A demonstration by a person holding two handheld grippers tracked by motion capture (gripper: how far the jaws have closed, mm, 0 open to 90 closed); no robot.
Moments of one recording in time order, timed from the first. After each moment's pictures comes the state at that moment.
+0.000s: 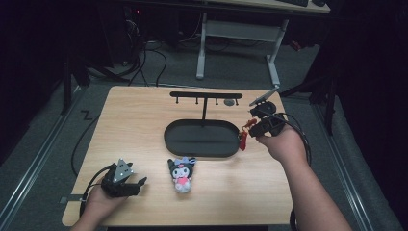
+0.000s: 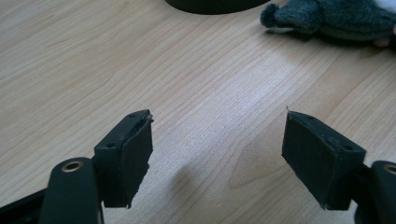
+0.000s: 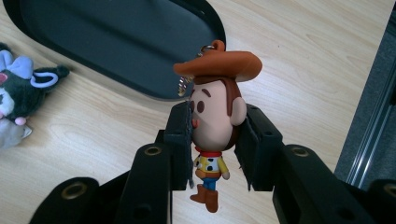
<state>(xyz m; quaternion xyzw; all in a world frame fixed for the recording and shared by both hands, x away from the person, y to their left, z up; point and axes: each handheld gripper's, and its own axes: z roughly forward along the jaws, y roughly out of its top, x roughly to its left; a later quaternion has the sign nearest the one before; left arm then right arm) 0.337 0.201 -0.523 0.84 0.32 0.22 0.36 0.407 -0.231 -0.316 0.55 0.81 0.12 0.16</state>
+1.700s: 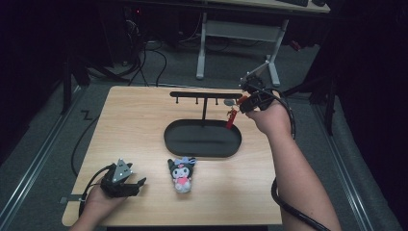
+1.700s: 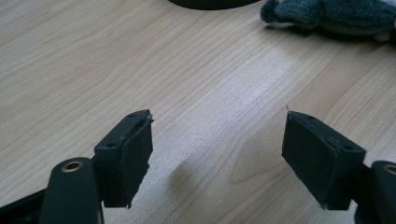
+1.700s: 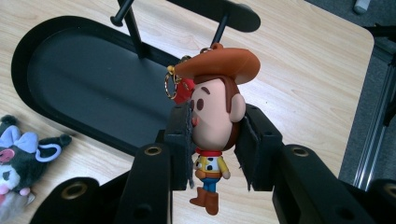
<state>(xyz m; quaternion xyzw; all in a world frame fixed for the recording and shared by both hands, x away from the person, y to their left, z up) 0.337 0.204 -0.525 0.85 0.32 0.22 0.36 0.467 -0.212 -0.293 0.56 0.80 0.14 0.18</state>
